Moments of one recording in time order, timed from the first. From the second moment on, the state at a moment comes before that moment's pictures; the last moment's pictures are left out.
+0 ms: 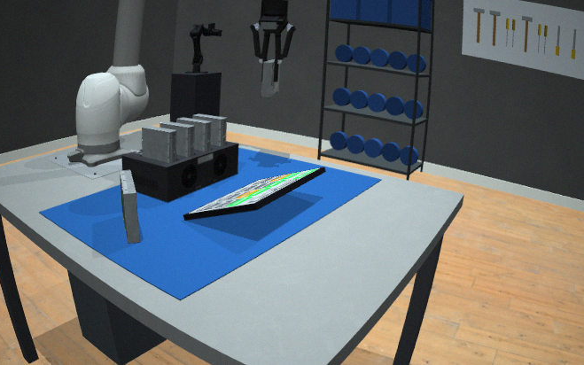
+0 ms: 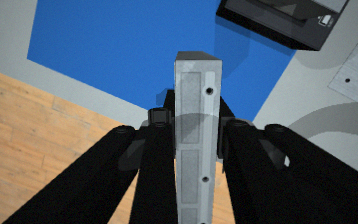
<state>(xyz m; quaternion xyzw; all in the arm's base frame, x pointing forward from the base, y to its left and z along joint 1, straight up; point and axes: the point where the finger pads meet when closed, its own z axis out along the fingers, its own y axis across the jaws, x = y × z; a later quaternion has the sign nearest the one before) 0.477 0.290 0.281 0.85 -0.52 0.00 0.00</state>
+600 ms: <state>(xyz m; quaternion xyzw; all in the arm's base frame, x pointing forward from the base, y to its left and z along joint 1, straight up) 0.477 0.290 0.286 0.85 -0.52 0.00 0.00</state>
